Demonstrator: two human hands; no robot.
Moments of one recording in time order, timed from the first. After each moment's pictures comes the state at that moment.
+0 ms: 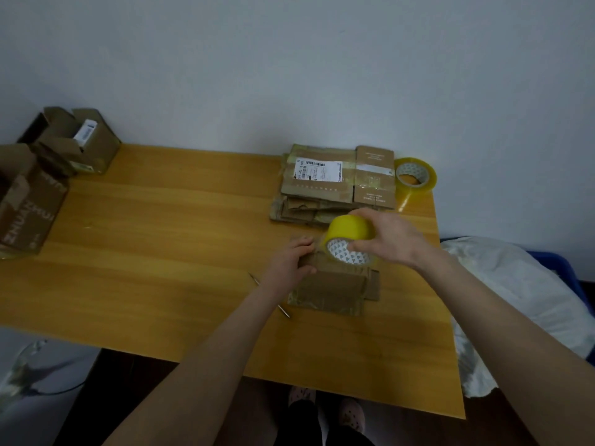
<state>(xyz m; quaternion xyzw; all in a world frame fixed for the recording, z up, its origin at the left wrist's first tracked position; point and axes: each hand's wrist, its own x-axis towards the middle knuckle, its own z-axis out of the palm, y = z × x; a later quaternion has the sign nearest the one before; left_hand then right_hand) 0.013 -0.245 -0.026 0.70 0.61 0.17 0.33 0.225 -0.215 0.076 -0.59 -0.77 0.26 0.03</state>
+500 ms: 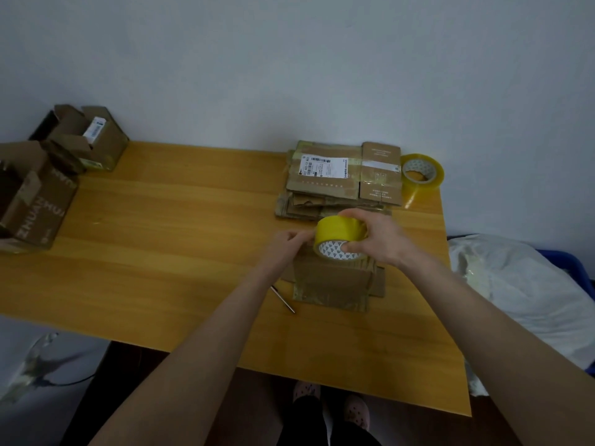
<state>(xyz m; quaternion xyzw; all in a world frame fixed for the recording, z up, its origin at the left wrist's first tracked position) 0.009 -0.236 0.012 0.49 0.64 0.27 0.52 0.204 -0.219 0.061 -0.60 -0.72 0.35 0.09</state>
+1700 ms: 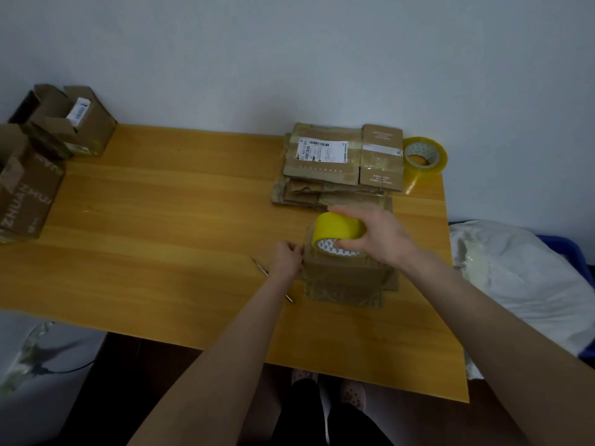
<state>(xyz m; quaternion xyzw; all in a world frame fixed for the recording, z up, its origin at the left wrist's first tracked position) 0.026 -0.244 -0.044 0.33 0.78 0.22 0.49 0.204 -0.225 0.047 -0.57 -0.75 0.32 0.08</state>
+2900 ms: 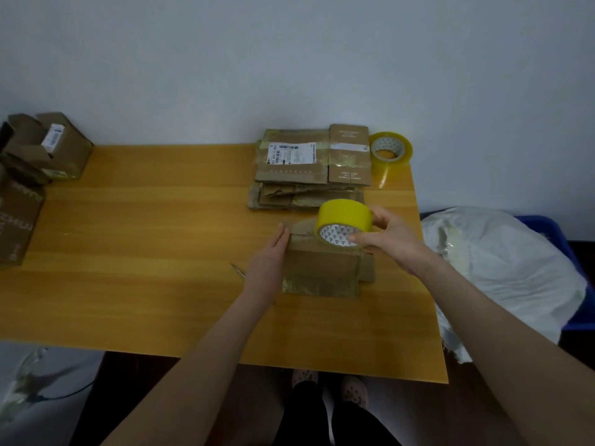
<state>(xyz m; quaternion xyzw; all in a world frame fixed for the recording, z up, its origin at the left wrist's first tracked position) 0.037 -0.277 -0.027 0.74 0.66 0.04 0.13 0.280 -0.250 0.025 -0.59 -0.48 0.58 0.30</state>
